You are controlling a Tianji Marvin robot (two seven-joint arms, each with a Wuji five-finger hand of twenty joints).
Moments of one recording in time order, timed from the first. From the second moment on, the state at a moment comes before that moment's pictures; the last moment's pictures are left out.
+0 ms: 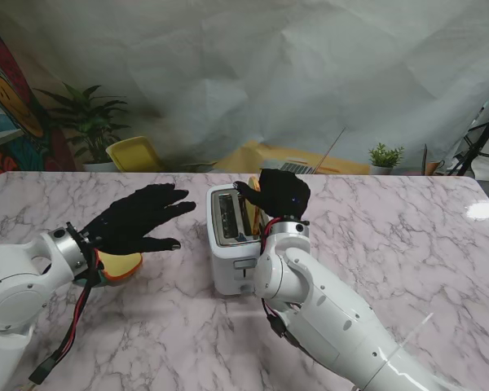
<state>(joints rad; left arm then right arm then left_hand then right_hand) 1.64 -1.00 -1.56 -1.93 0.80 -0.55 -0.38 -1.17 -1.36 0.80 -1.33 -0.61 0.51 -0.69 0.83 0.05 -0.02 -0.04 0.29 0.22 0.08 0.36 0.20 0.15 0.07 0.26 0.08 0.14 0.14 0.25 0.04 0.03 0.11 0.27 0.20 -0.51 0.67 -0.09 1.03 -0.14 1.17 0.46 1.35 0.02 0.99 0.51 1.31 0.06 1.15 0.66 0.80 0.30 1.47 0.37</state>
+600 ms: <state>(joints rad) 1.63 -1.00 -1.55 -1.92 0.81 -0.55 -0.37 -1.22 -1.35 0.81 -1.37 -0.62 0.48 -0.73 0.83 0.05 -0.02 -0.04 0.29 0.22 0.08 0.36 0.20 0.15 0.07 0.26 0.08 0.14 0.14 0.25 0.04 0.03 0.11 0.27 0.42 -0.60 0.91 -0.18 1.06 -0.14 1.26 0.26 1.38 0.02 0.98 0.50 1.31 0.07 1.20 0.67 0.81 0.30 1.47 0.37</state>
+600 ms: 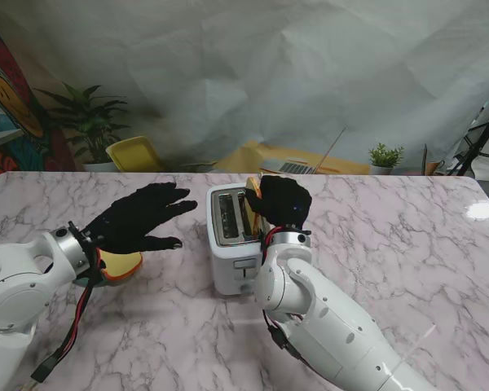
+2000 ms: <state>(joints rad) 1.62 -1.00 -1.55 -1.92 0.81 -0.55 -0.37 -1.16 -1.40 0.77 -1.29 -0.61 0.47 -0.79 0.83 0.05 -0.02 -0.04 0.30 0.22 0.08 0.36 0.20 0.15 0.07 0.26 0.08 0.14 0.14 0.25 0.04 0.03 0.11 0.27 0.42 -0.65 1.03 -0.20 1.08 -0.07 1.28 0.21 1.41 0.03 1.01 0.51 1.32 0.07 1.30 0.71 0.88 0.27 1.49 0.35</state>
